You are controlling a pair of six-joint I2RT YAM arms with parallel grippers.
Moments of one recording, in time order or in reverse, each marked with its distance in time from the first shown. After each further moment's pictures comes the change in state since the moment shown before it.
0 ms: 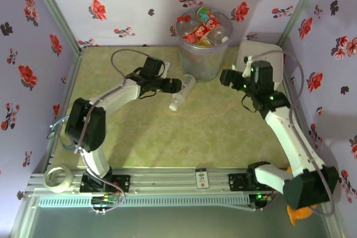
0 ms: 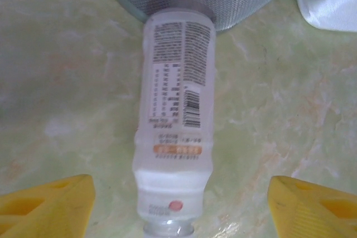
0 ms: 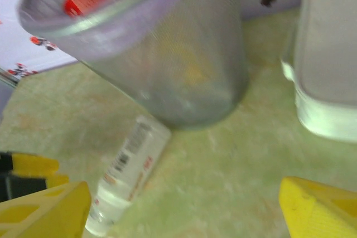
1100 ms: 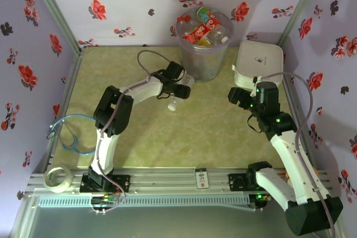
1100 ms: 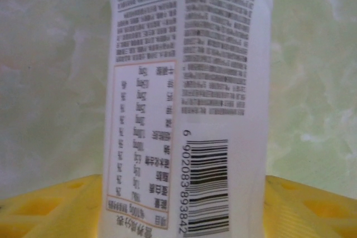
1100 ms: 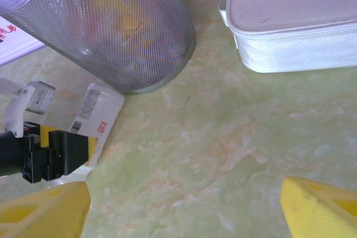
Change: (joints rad) left arm -0.087 0.316 0.231 -0.102 -0.168 0.053; right arm -0.023 -0.213 -0.168 -0.105 0.077 0.060
